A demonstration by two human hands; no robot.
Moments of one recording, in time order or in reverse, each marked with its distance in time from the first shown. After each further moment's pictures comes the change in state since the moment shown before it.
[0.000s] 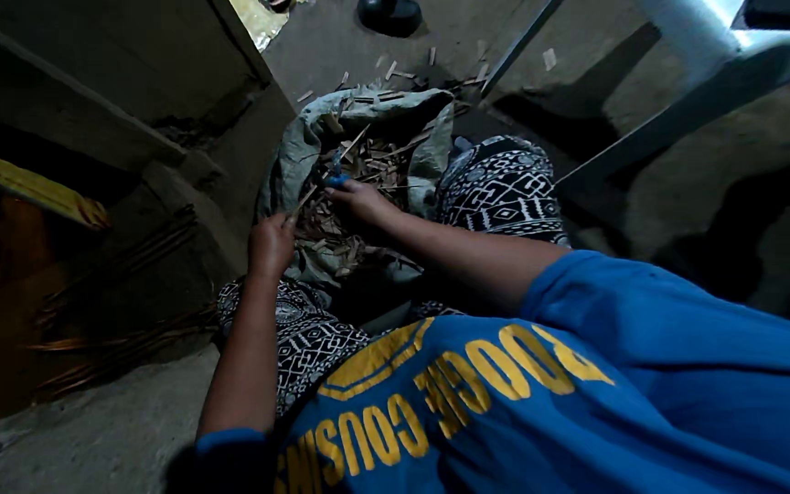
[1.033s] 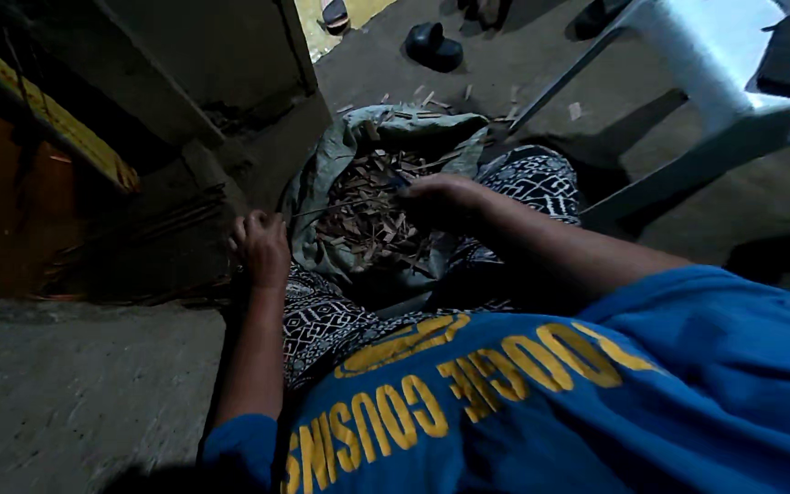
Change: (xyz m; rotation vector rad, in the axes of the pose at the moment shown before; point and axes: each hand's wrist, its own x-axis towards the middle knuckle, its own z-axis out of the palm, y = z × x) left_hand -0.079 -0.072 -0.006 0.324 0.611 0.102; right_hand -0.076 -0.032 -0.031 -0.099 -0.187 0.058
